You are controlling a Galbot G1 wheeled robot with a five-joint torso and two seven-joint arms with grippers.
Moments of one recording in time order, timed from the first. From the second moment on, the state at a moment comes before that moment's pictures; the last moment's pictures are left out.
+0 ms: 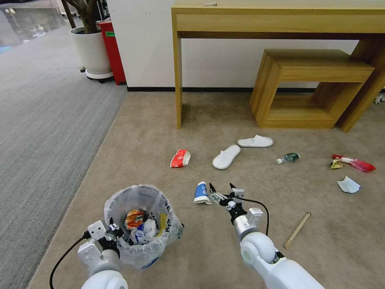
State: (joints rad) left arm 1.67 -1.59 -0.57 -2.20 -0.37 0.37 -0.46; right arm -1.11 1.12 -0.03 1.65 0.70 0.09 0.29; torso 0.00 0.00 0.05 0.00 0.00
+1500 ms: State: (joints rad) left arm 1.72 -1.58 -0.60 -2.23 -0.38 0.36 -0.46; right arm -0.76 1.48 -0.09 0.93 0.60 0.02 0.37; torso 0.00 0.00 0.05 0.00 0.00
